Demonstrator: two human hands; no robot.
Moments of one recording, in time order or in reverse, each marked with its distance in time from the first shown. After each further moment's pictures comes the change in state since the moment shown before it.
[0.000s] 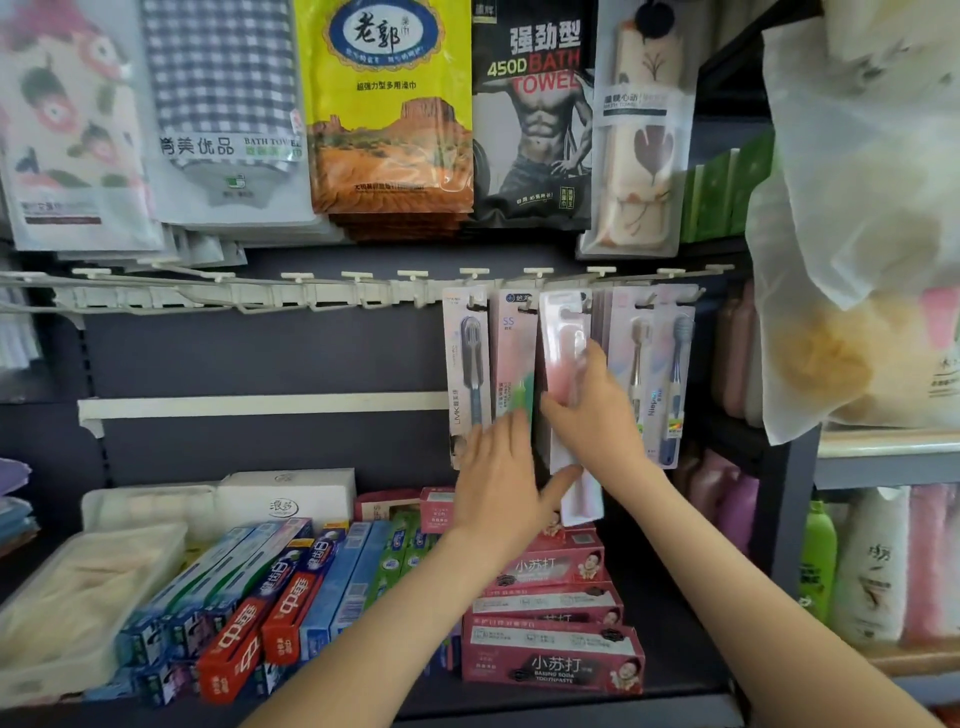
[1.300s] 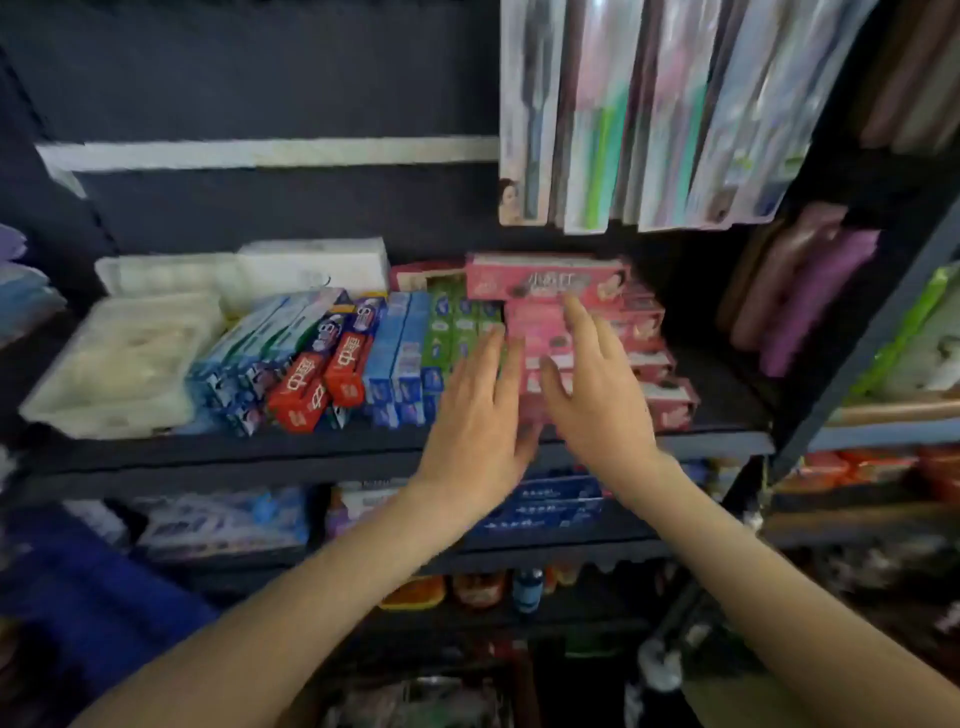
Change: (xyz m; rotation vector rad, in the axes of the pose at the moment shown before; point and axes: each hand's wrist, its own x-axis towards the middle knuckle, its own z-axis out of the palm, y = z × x) left_hand -0.177 -0.054 -0.002 -0.049 -0.201 -0.029; right_hand -0.182 0.029 0.094 -0.143 -0.118 -0.162
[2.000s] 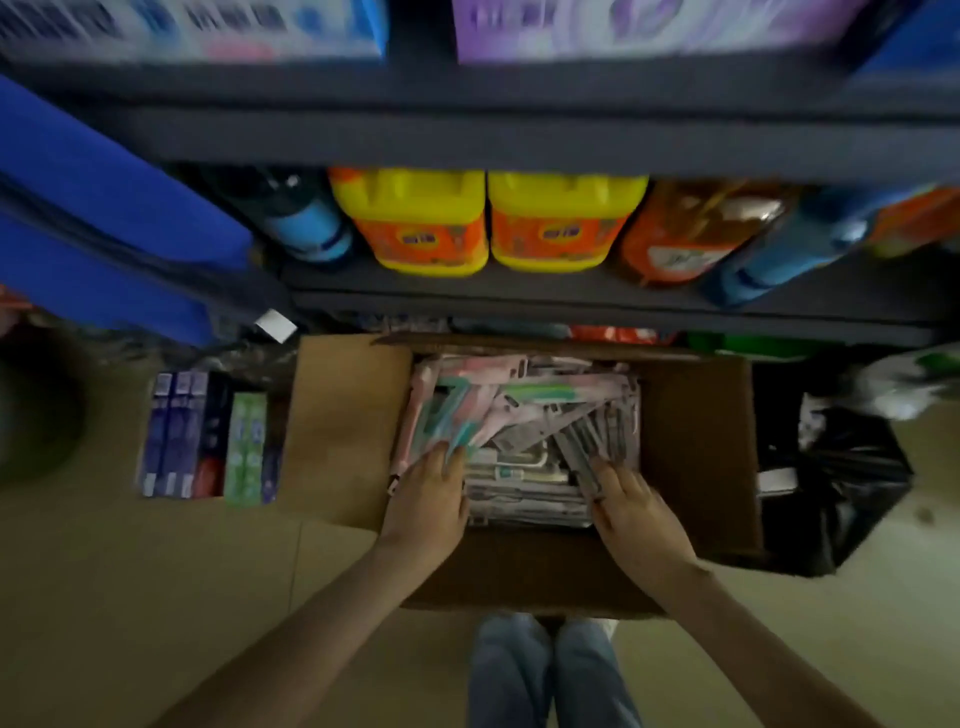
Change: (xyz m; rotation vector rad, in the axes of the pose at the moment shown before) left_hand -0.509 -0.207 0.237 0.004 -1.231 -0.608; right_hand -0.481 0.065 0.339 -0.138 -1.274 0.452
